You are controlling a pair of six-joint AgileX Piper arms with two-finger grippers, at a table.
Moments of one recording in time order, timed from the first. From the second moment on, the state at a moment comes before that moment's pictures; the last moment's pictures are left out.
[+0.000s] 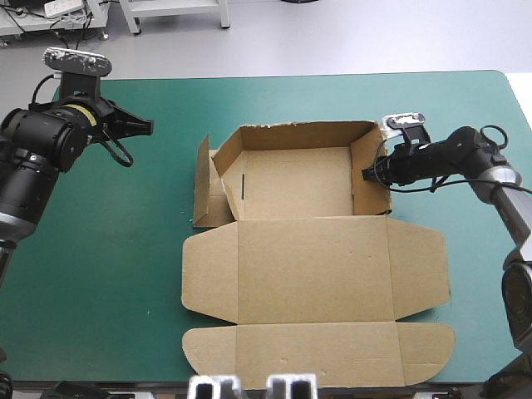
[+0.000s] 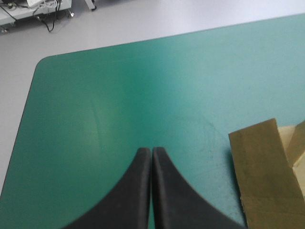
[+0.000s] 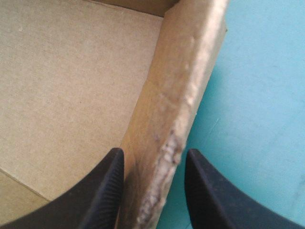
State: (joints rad) left arm -0.24 1.35 -1.51 0.31 0.90 -0.15; right arm 0.01 1.69 -1.26 0.64 0.74 -0.70
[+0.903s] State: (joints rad) left arm -0.24 1.39 -1.51 0.27 1.10 -0.06; right arm 0.01 1.66 -1.72 0.32 1.24 -0.37
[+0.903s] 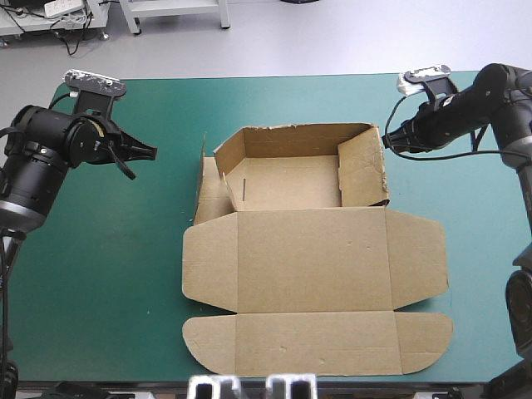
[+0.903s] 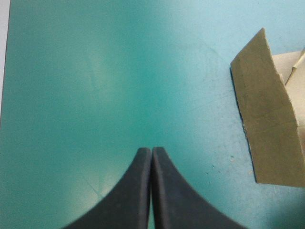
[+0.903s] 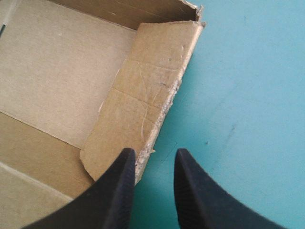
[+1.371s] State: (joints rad) left arm -0.24 1.39 -1.51 0.27 1.16 -0.04; right arm 0.01 1.92 -1.72 0.42 1.23 -0.38
